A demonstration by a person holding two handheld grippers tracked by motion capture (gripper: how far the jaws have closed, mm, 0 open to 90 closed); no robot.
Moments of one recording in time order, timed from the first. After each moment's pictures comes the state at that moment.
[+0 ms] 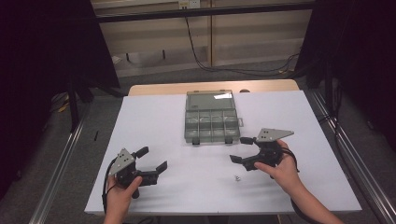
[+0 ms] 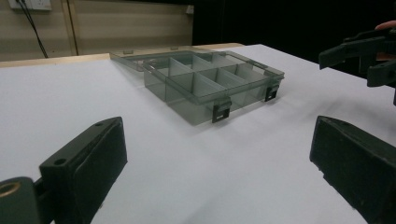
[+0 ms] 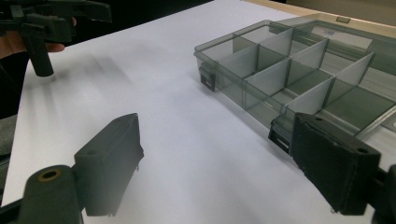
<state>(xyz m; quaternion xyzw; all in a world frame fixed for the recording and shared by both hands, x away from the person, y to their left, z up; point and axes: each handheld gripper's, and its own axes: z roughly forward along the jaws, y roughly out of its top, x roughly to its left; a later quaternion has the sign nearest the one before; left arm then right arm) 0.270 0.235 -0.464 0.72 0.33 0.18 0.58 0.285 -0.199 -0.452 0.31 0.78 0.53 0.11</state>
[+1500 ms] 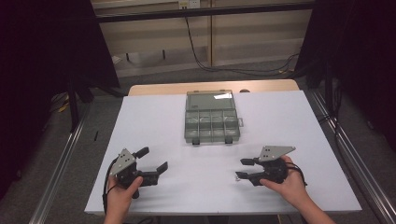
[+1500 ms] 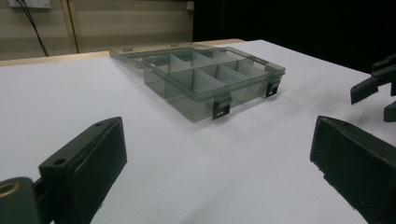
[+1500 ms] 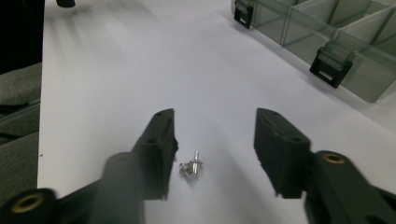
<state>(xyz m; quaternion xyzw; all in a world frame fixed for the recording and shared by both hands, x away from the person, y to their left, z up) 0.270 0.234 -0.464 0.73 0.33 0.18 0.57 0.250 -0.204 -0.471 0.27 0.83 0.47 0.08</state>
